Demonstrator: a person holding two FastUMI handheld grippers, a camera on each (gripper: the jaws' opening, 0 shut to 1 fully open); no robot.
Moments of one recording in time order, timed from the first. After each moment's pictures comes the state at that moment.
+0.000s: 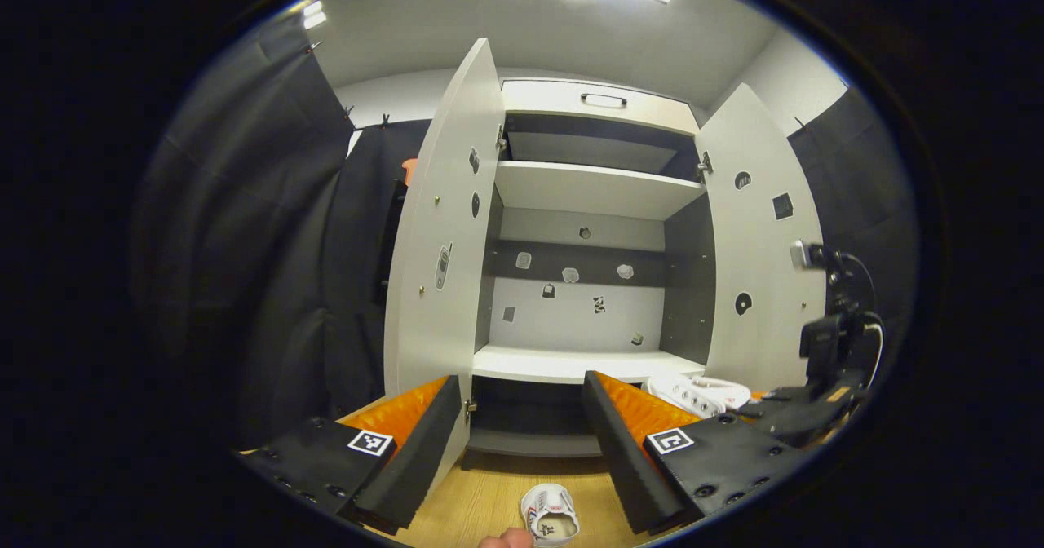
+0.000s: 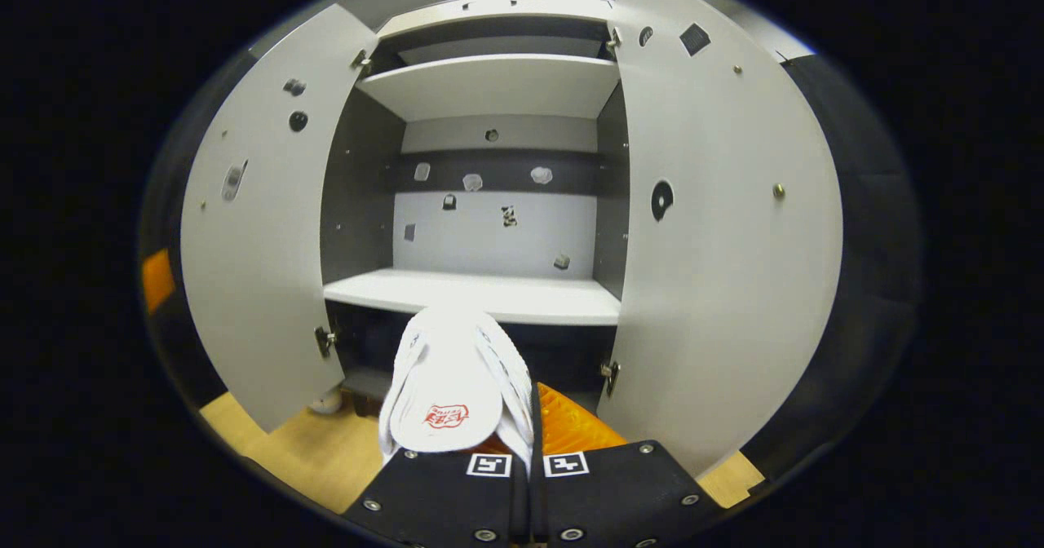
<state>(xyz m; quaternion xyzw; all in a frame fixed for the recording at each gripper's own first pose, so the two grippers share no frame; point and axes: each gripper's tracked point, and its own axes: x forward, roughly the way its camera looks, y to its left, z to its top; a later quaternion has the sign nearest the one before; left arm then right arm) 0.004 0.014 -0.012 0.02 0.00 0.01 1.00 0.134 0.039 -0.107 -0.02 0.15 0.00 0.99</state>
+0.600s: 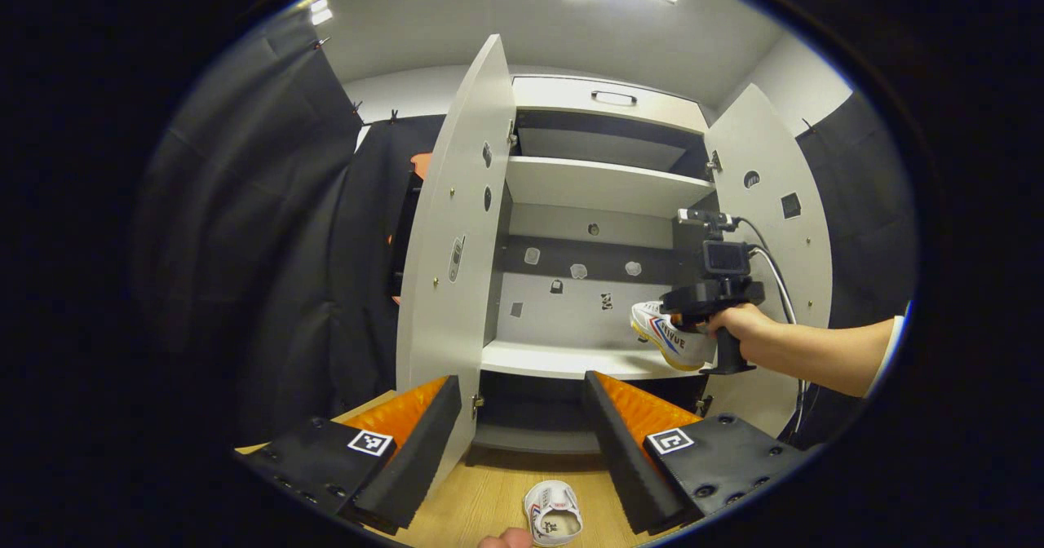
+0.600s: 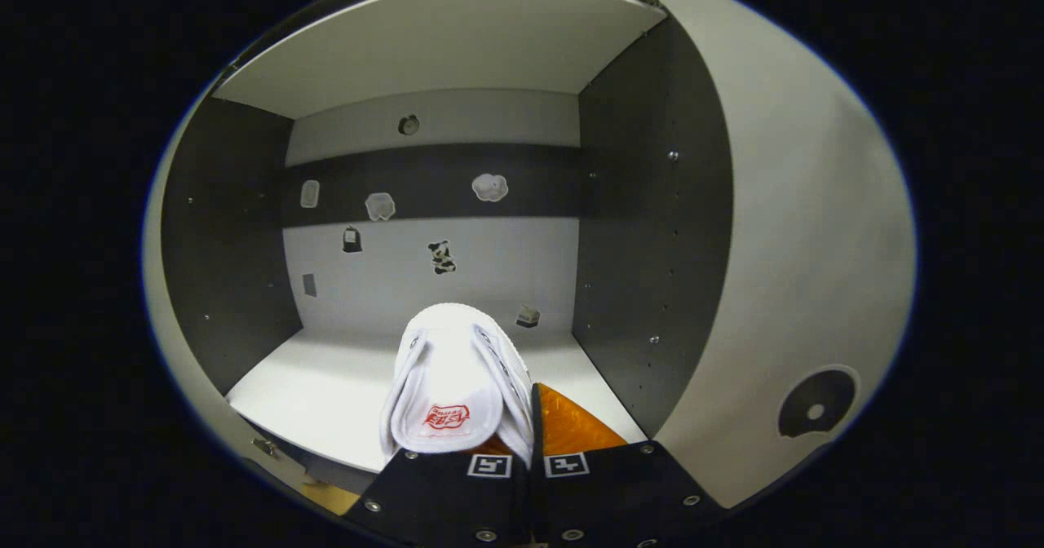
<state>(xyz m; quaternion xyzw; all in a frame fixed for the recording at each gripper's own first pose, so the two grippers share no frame) 0.005 0.028 -0.018 0.01 0.01 0.02 1.00 0.355 -0.011 -0.123 -0.01 0.23 -0.11 0.97</state>
